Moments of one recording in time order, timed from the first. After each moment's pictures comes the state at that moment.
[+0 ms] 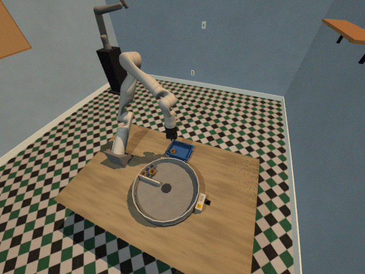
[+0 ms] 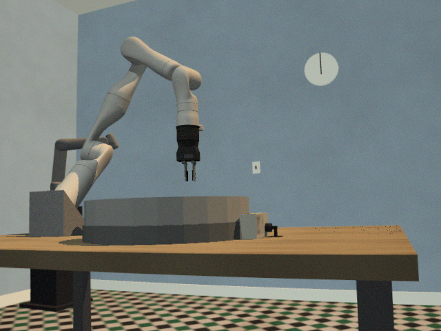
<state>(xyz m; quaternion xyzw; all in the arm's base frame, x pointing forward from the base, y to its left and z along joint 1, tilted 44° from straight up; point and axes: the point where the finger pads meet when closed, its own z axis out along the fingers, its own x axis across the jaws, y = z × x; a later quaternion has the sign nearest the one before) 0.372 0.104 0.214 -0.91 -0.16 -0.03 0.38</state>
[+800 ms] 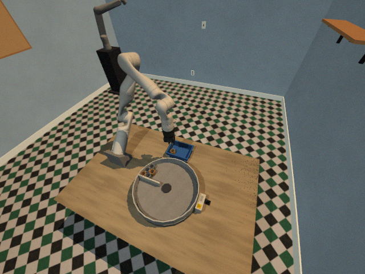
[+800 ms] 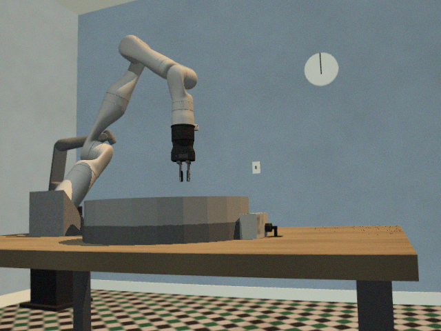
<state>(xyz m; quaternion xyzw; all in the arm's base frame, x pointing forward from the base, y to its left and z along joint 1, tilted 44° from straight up) 0.370 0.082 0.190 -0.91 -0.17 -0.04 0.37</state>
